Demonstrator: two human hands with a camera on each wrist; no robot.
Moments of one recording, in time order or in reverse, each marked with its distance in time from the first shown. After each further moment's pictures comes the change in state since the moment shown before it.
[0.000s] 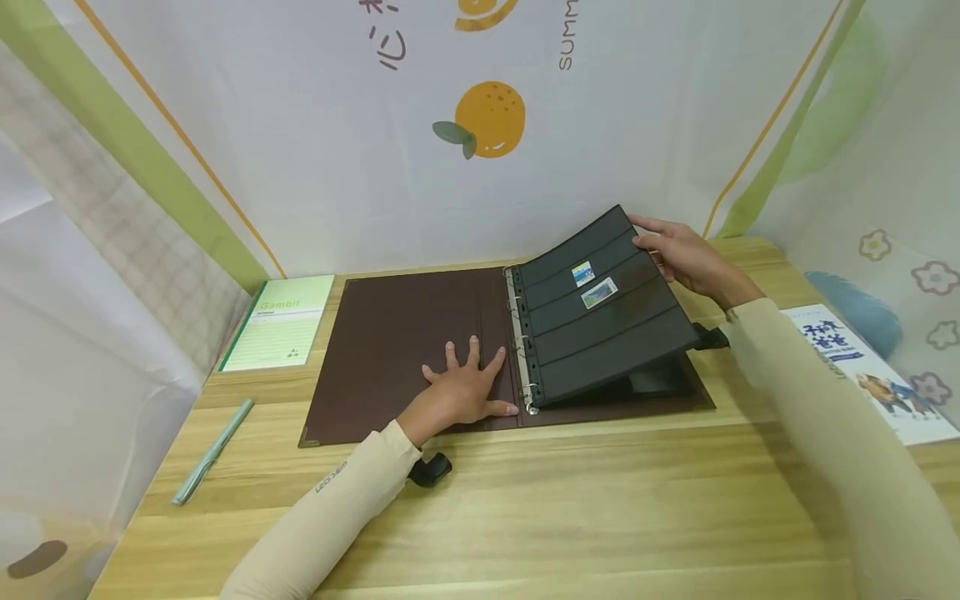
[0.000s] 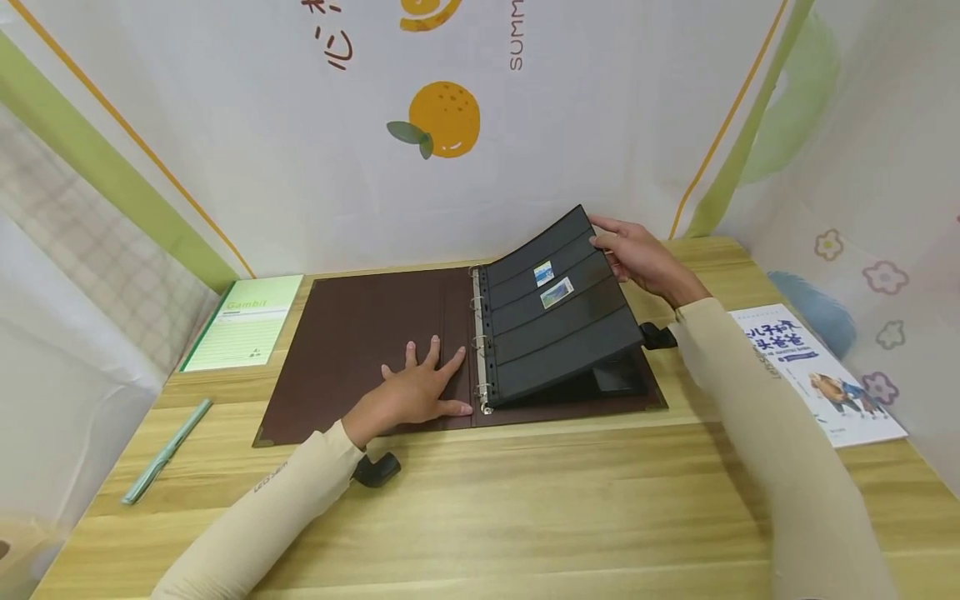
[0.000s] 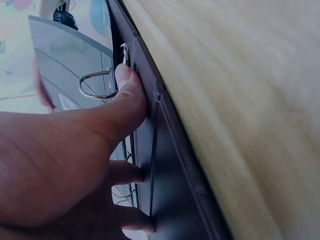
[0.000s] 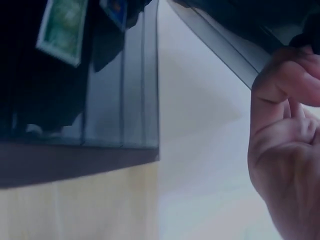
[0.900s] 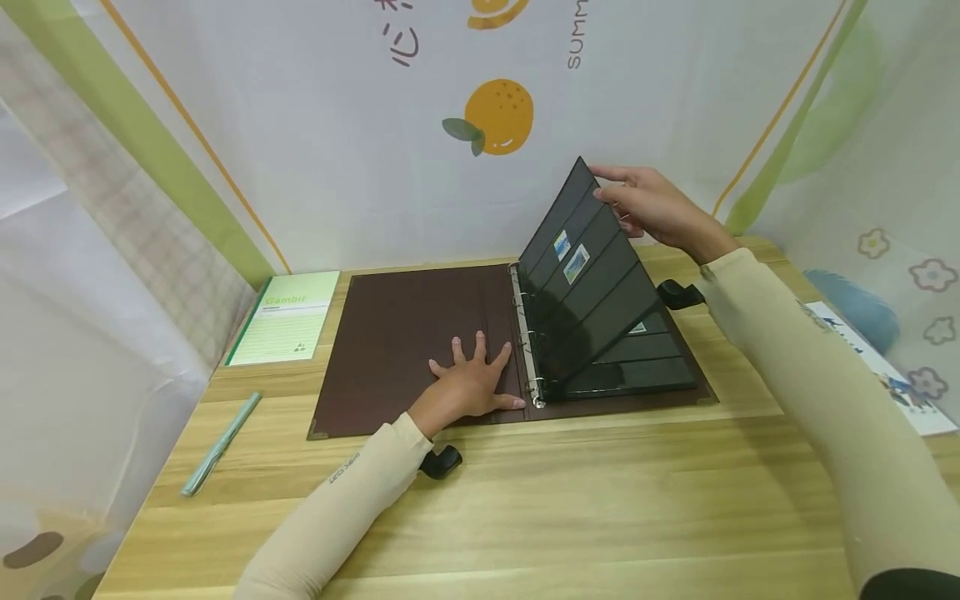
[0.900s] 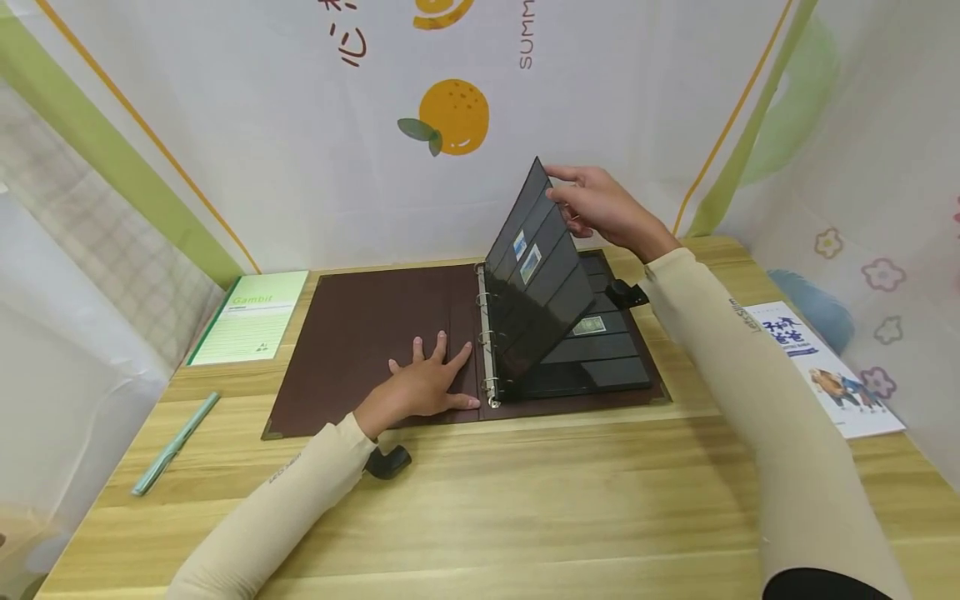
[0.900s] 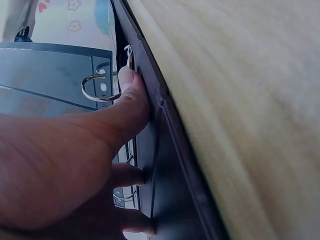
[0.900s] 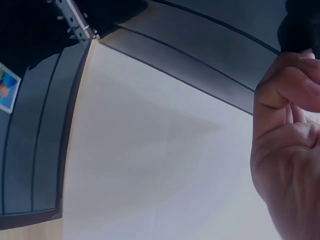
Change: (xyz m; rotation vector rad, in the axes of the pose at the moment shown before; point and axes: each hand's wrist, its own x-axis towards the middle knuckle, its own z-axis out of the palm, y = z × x) left_hand -0.003 -0.001 0.000 0.022 0.033 0.003; right_hand 0.006 -0.098 0.036 -0.085 -0.036 -0.164
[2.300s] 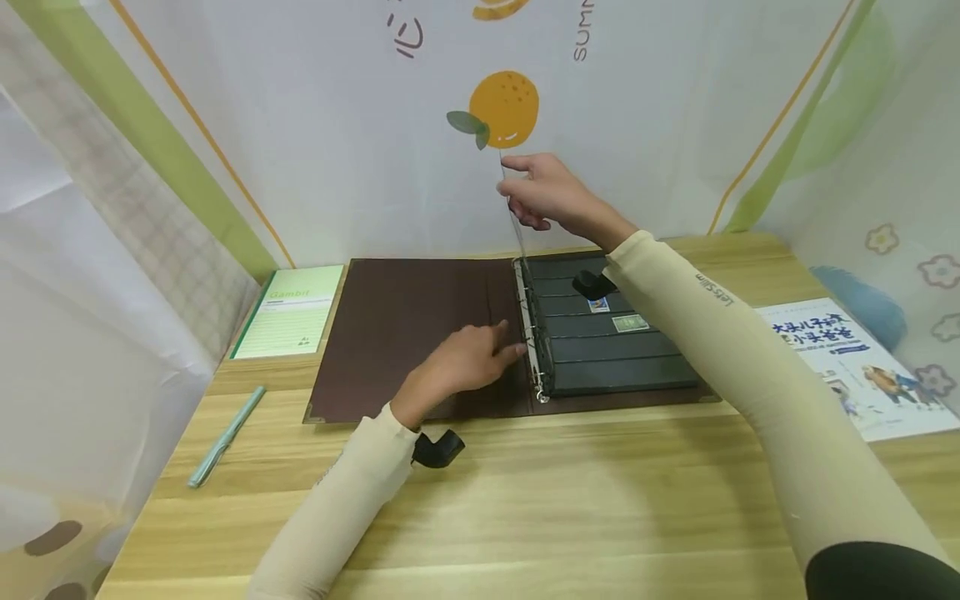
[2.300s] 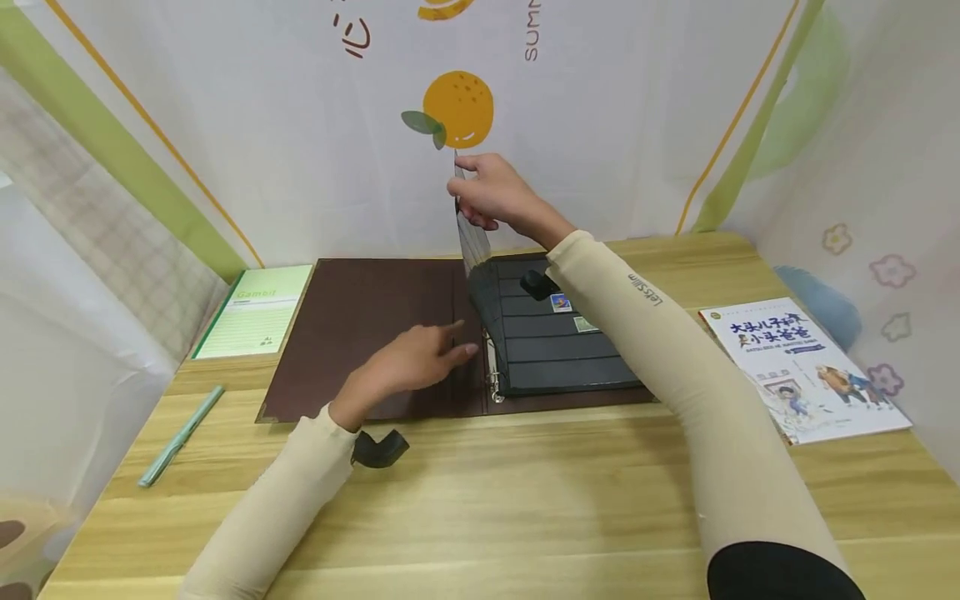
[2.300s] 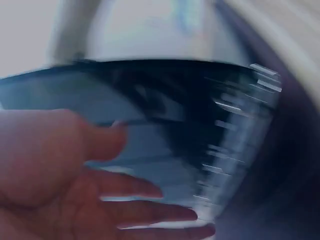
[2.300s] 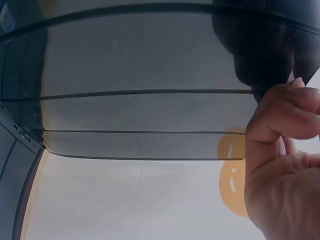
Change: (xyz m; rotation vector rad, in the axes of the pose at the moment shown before) left_hand -0.024 0.001 -0.049 -0.244 0.152 0.160; right_hand 0.042 -0.065 0.095 -0.102 -0.055 -0.090
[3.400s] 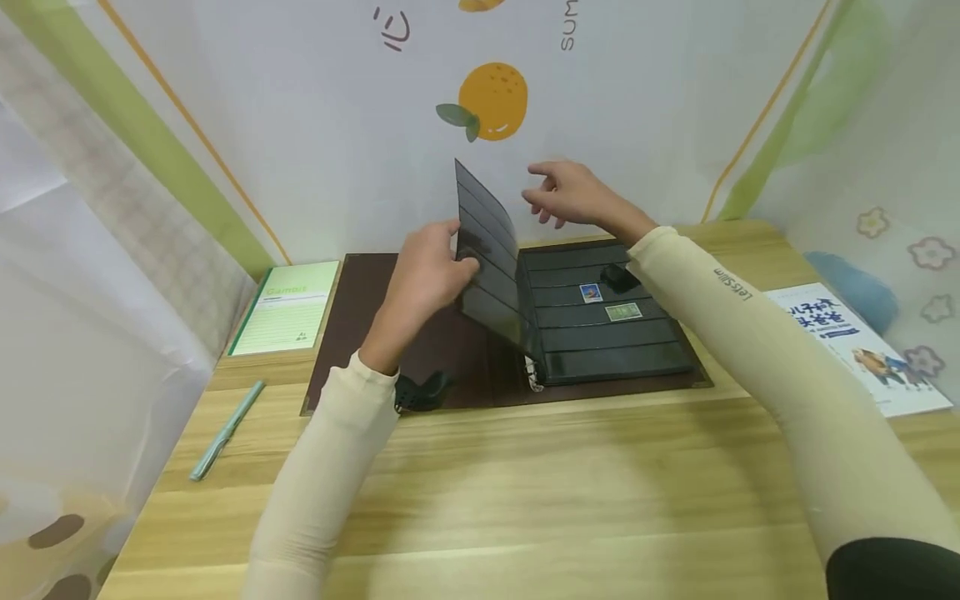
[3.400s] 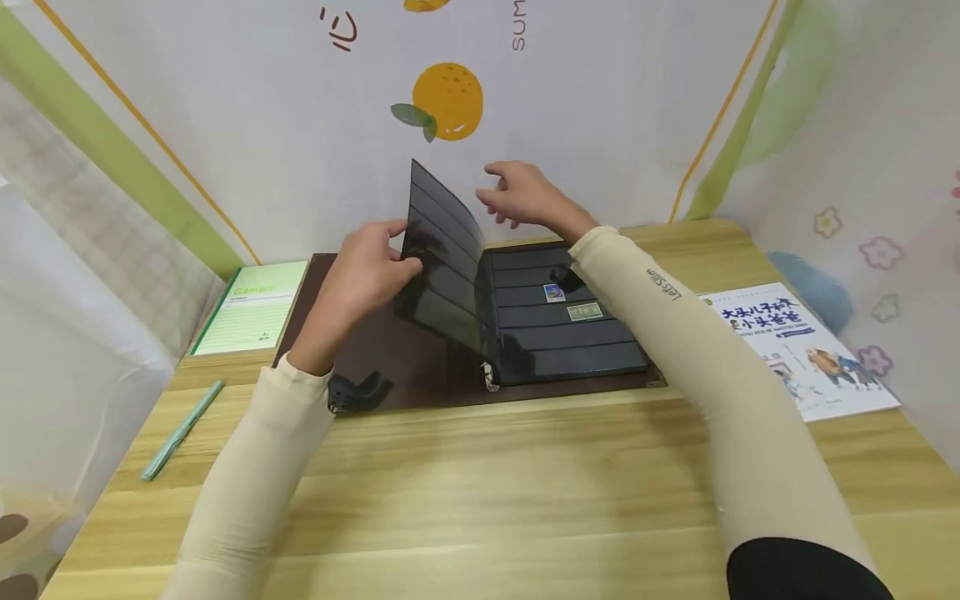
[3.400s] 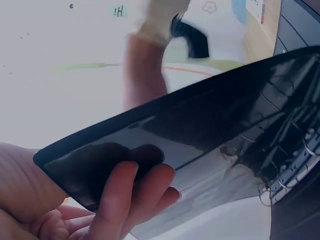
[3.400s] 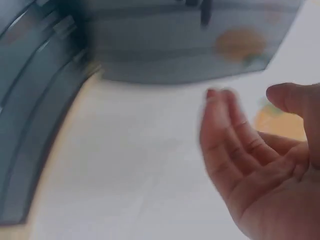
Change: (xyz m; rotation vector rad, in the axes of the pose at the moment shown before) left_hand -0.002 0.019 -0.093 -0.216 0.383 -0.076; right_hand -0.010 0.034 -0.030 -0.447 0.027 0.014
